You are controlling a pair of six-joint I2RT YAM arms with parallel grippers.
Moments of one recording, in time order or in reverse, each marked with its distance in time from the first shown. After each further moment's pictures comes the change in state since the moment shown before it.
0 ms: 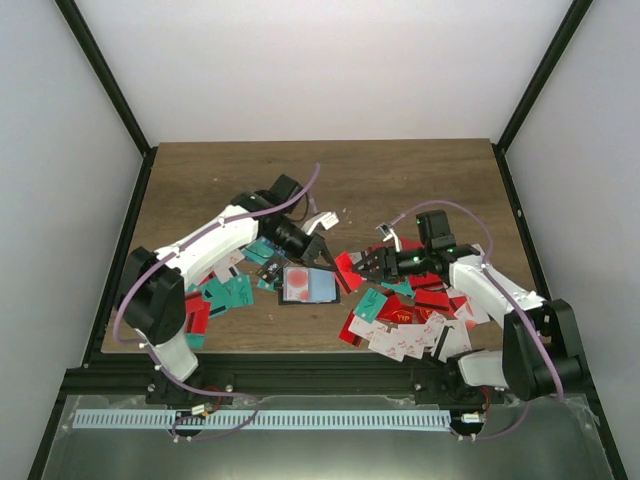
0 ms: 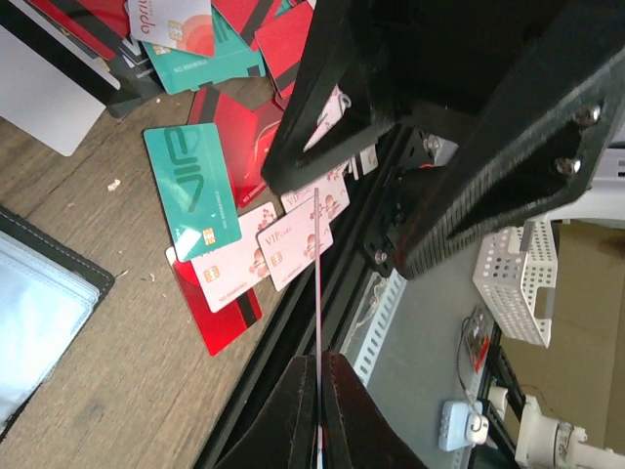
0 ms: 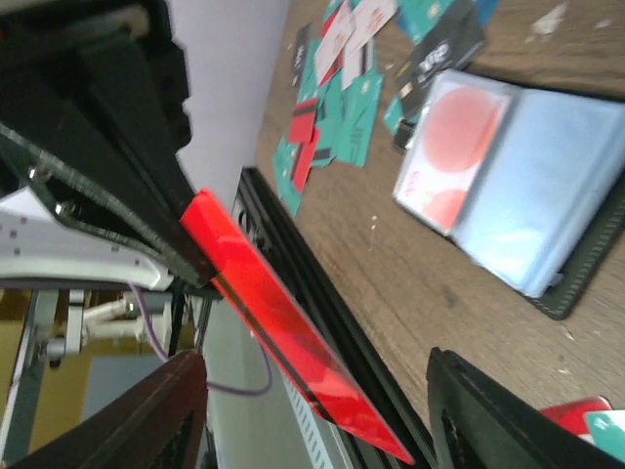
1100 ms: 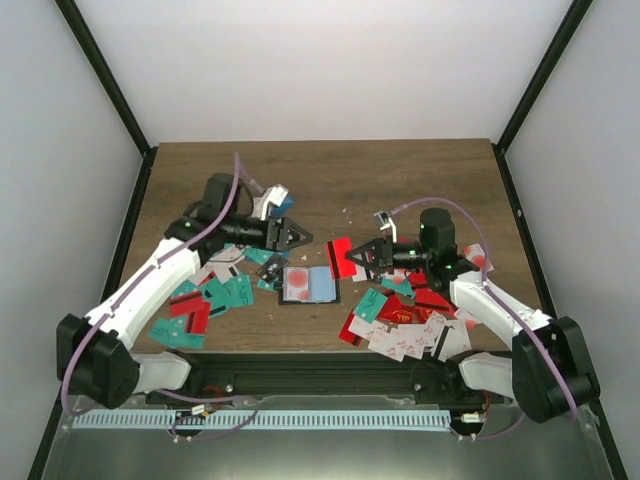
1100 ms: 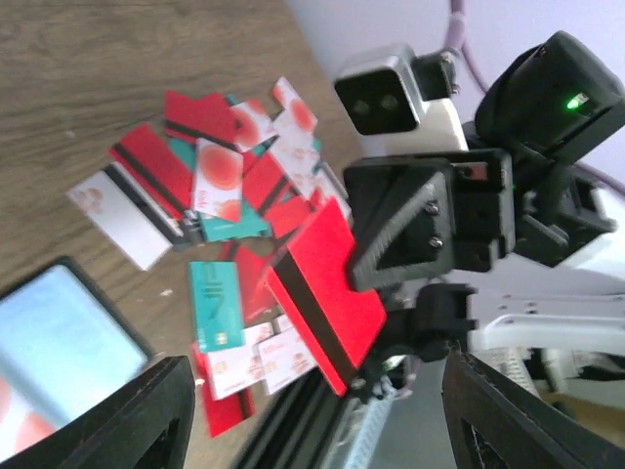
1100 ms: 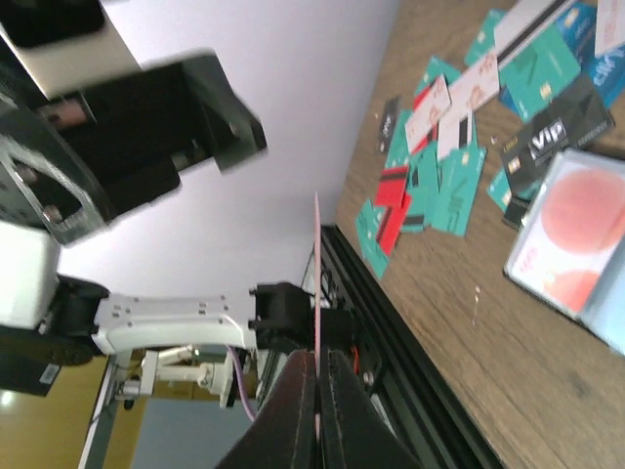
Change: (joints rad) left arm 0.179 -0.380 -0.239 0.306 -0.051 -0.265; right arm 0.098 -0.098 -0.095 0.477 -0.013 0.476
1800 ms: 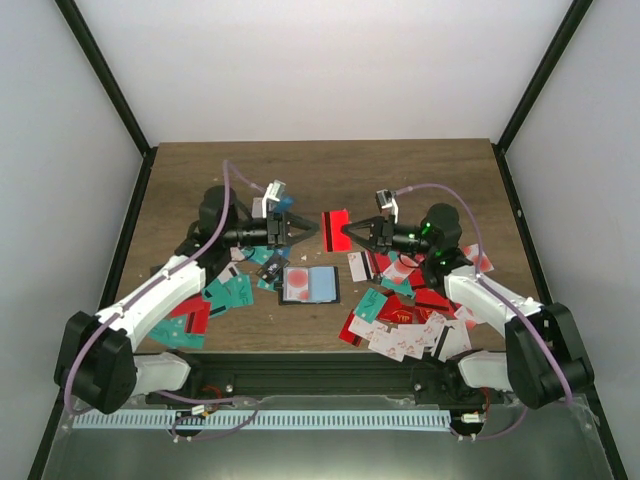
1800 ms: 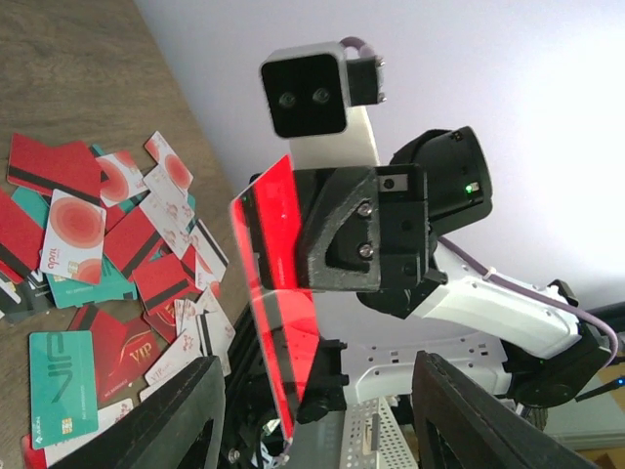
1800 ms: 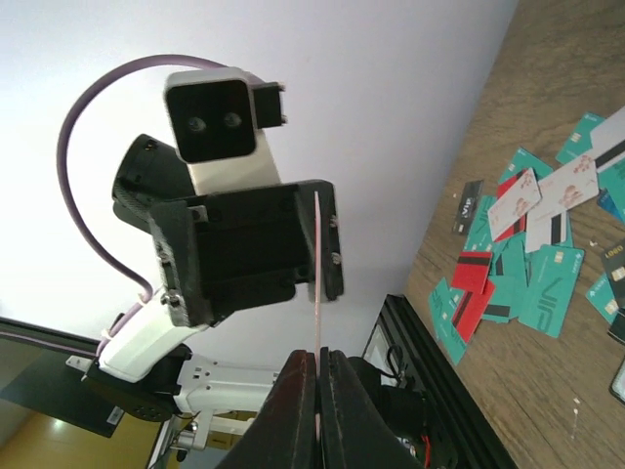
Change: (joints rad) left arm -0.019 -0.082 -0.304 0.801 0.141 -0.608; right arm 0.013 0.068 0.003 0.552 0.082 0.421
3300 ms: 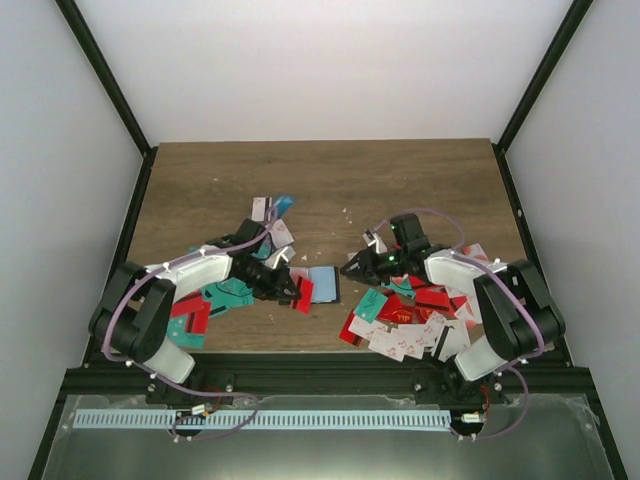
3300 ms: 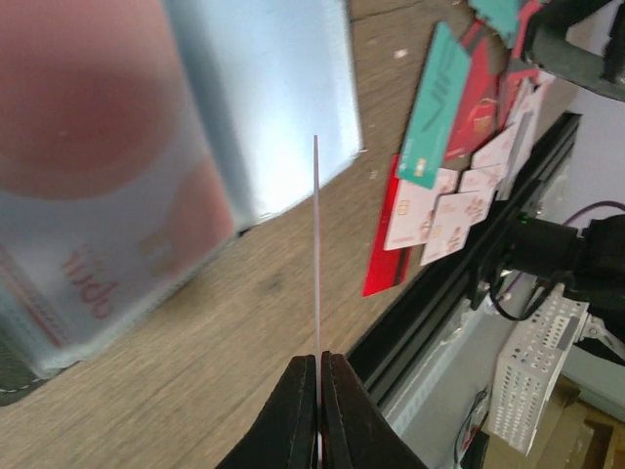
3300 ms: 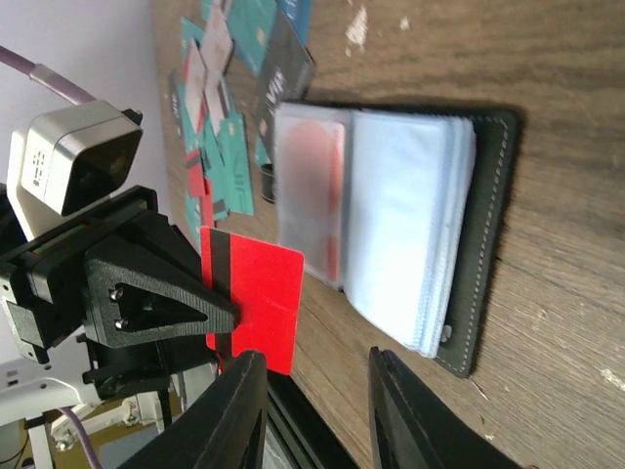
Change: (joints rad) left arm -0.022 0.282 -0.035 -0.738 -0.166 0.570; right arm 0.029 0.249 0.092 -0.779 0.161 -0.589
